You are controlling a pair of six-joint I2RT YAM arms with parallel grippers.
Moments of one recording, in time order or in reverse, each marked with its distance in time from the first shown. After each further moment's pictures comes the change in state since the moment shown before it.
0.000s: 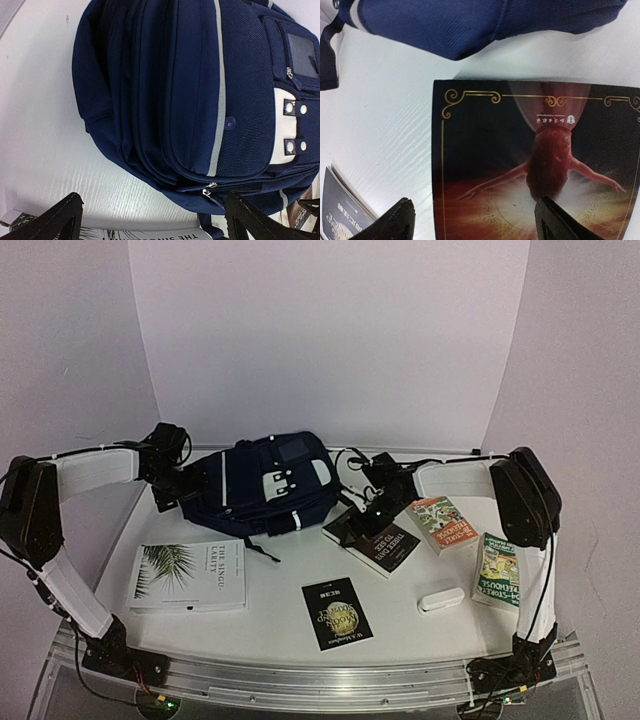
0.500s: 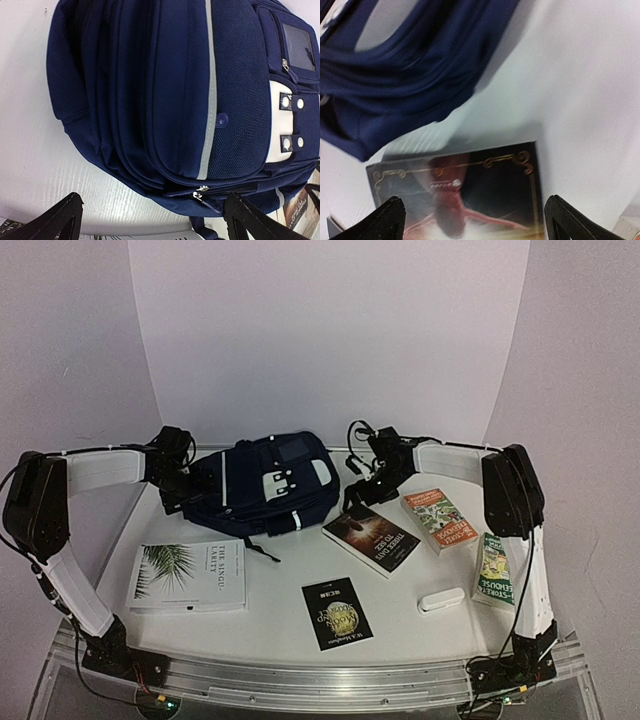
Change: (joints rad) left arm 0.005 0.060 0.001 0.053 0.068 -0.002; right arm -0.094 0.151 0.331 -0.117 0.070 0.100
